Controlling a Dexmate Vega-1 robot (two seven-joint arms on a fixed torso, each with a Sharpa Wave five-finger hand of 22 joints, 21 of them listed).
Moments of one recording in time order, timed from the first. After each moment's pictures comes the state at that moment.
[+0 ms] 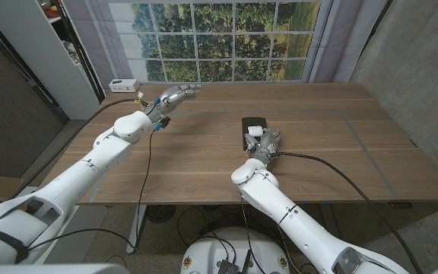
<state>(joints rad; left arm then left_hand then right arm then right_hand) 0.67 0.68 0.47 -1.38 -0.40 -0.23 -0.18 0.53 0.14 0.56 -0.14 0.20 0.30 0.02 0.22 0.21 0.20 0.01 0.25 0.29 0.16 0.01 0.18 0.17 0.08 0.07 0.48 0.17 -0.92 -0.11 -0.68 -1.63 0.01 -0.68 -1.04 0.94 -0.03 0.30 -0.17 0.24 0.22 0.05 0.47 0.51 -0.17 0.10 0.23 0.23 -0.17 0.06 0.19 0.19 0.08 0.15 0.19 0.17</state>
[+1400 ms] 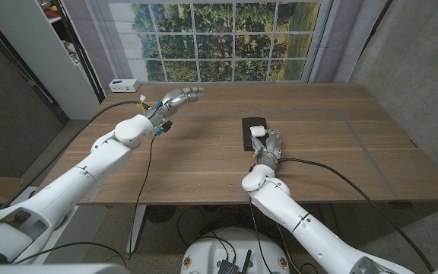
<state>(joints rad) 0.76 0.74 0.45 -1.54 -0.36 -0.17 -0.10 0.52 0.15 0.56 -0.14 0.20 0.30 0.01 0.21 0.21 0.20 0.00 0.25 0.29 0.16 0.01 0.18 0.17 0.08 0.08 0.46 0.17 -0.97 -0.20 -0.67 -1.66 0.04 -0.56 -0.97 0.93 0.15 0.30 -0.10 0.19 0.27 0.02 0.63 0.63 -0.03 0.00 0.28 0.26 -0.08 -0.04 0.23 0.22 0.11 0.08 0.19 0.17</state>
